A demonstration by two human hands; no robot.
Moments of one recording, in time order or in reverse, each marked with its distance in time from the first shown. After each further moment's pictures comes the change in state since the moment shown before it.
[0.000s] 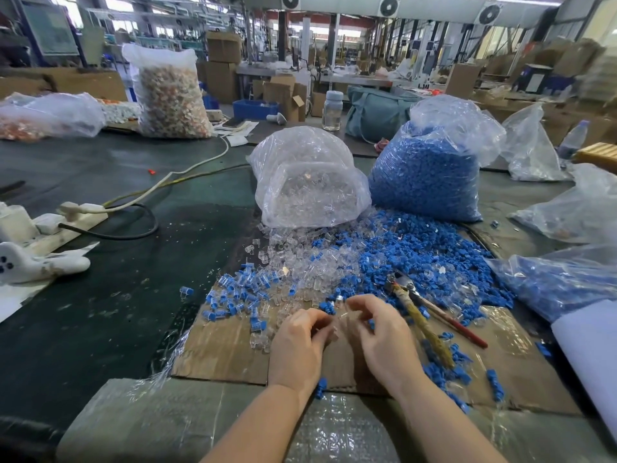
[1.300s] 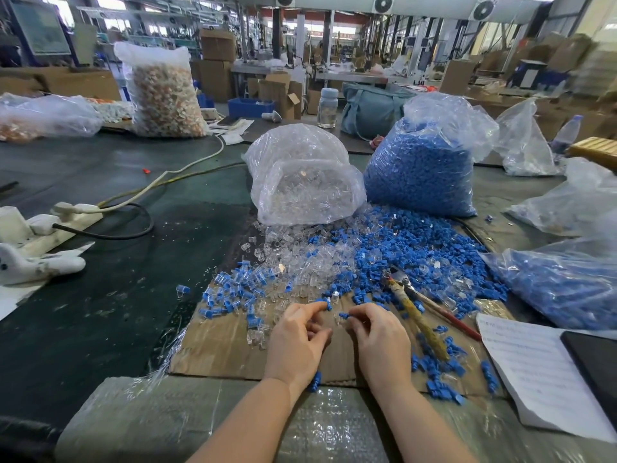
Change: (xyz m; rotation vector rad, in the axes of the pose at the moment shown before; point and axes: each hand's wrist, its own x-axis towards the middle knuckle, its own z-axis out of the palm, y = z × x) left_hand 0.001 0.000 -0.003 -0.084 -0.074 -0.020; right_hand -0.008 0.012 0.019 -0.126 0.182 0.084
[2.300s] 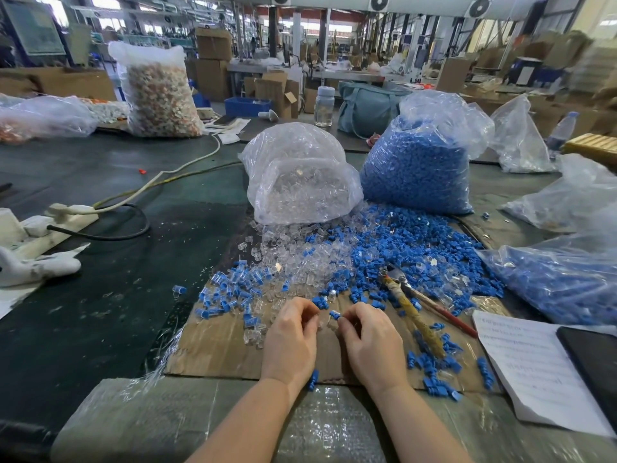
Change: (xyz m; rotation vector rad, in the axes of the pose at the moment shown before) left_hand 0.002 -0.004 0.004 0.058 0.074 -0.017; right_hand -0.002 0.000 -0.001 -0.007 -0.076 -0.085
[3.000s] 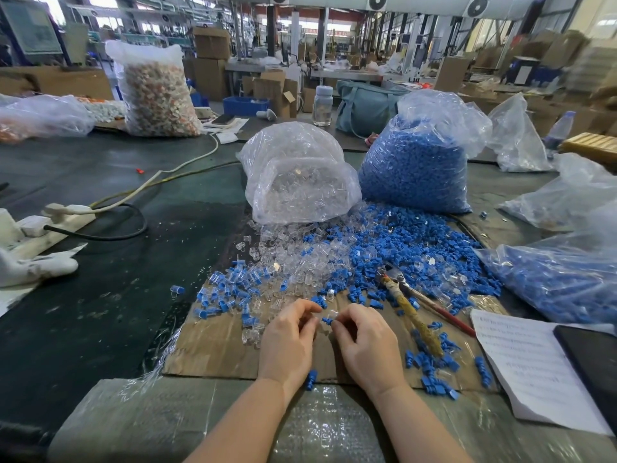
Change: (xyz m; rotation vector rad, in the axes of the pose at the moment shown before) left_hand -0.002 0.001 -0.004 -0.076 -0.076 -0.020; right_hand -0.003 -0.001 0.000 0.025 -0.012 -0.076
